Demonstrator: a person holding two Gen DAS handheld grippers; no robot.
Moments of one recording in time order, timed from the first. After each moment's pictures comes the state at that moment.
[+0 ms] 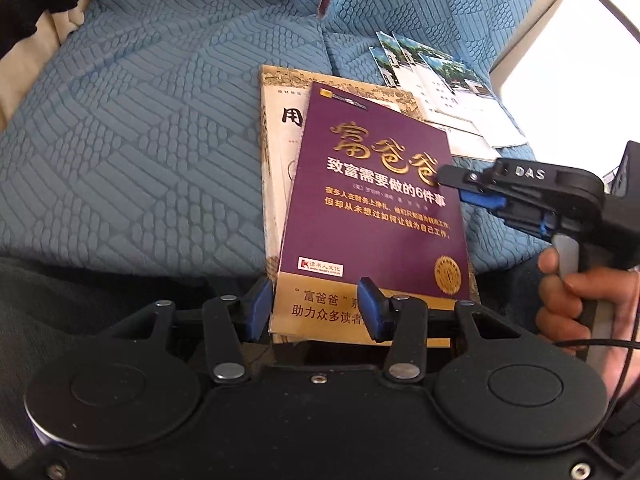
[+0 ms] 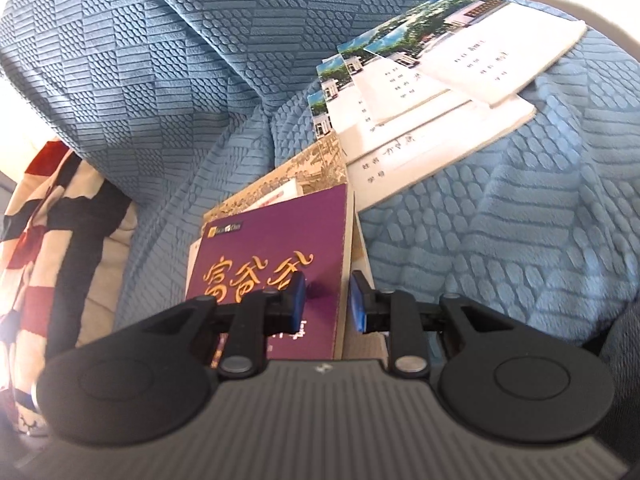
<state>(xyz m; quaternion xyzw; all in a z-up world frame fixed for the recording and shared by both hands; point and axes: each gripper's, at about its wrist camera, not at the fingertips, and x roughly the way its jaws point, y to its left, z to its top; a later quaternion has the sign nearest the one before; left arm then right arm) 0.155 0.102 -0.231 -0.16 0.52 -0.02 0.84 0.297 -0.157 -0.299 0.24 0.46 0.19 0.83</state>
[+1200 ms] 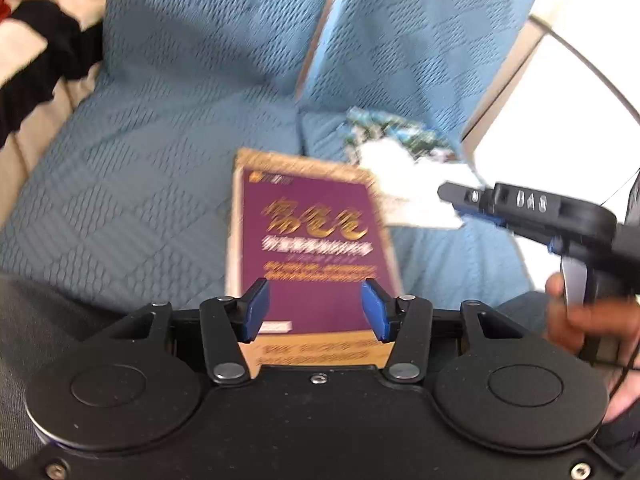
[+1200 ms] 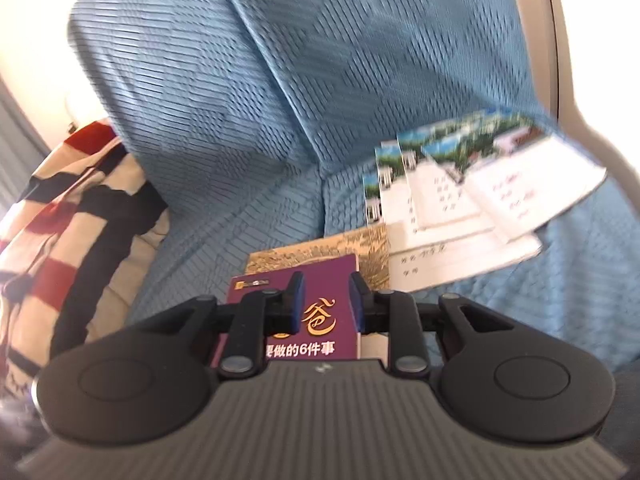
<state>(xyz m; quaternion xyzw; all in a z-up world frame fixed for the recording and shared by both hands) 0.143 0.068 -0.152 -0.17 0.43 0.00 0.89 0.270 -0.168 -0.197 0.14 0.37 0.24 0.89</state>
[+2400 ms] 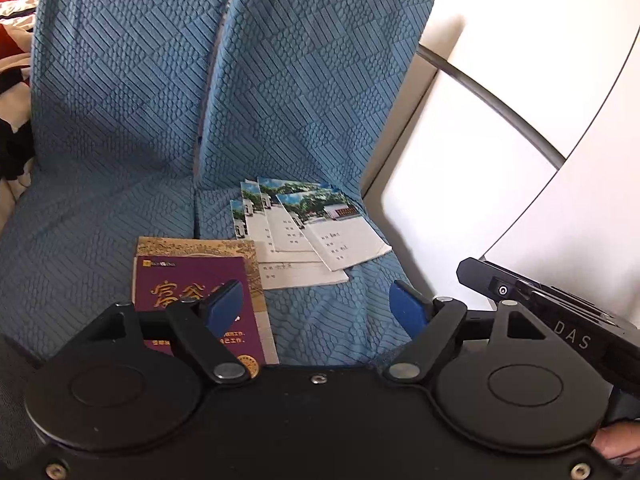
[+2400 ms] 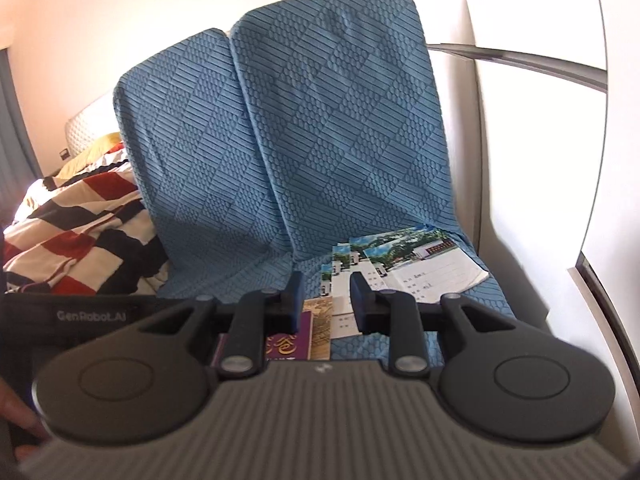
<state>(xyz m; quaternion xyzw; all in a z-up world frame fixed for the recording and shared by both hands) 0.149 -0.023 -0.053 -0.15 0.37 -0.08 0.92 0.165 -0.251 -0.096 0.11 0.26 0.17 0.94</state>
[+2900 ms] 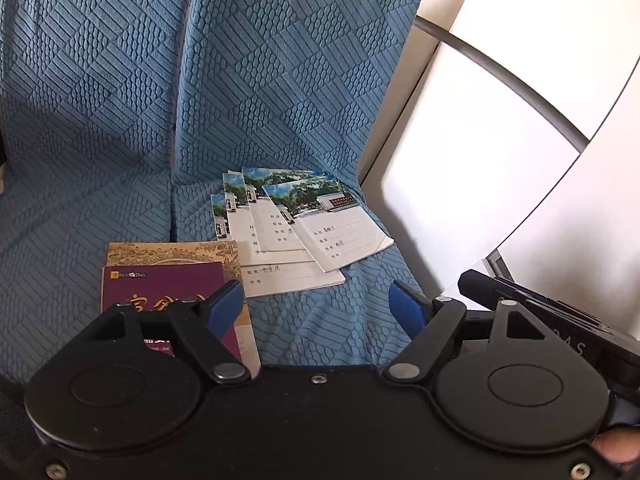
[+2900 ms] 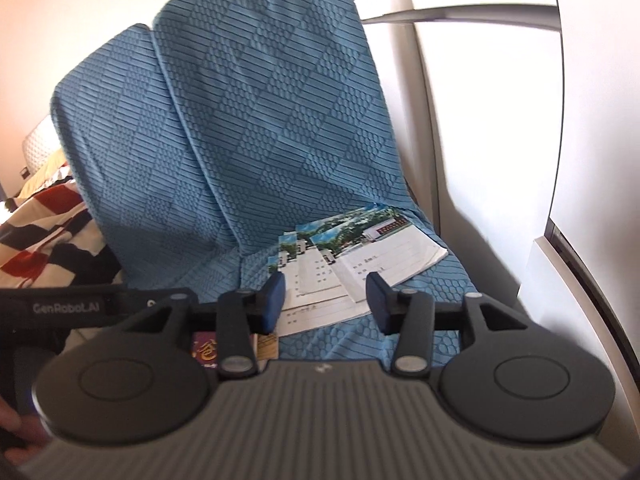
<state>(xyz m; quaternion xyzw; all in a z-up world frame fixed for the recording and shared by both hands) 0.208 -0.053 -0.078 -0.13 0.39 -0.08 0.91 0.208 -0.281 -0.135 0.14 0.29 0.11 0.94</state>
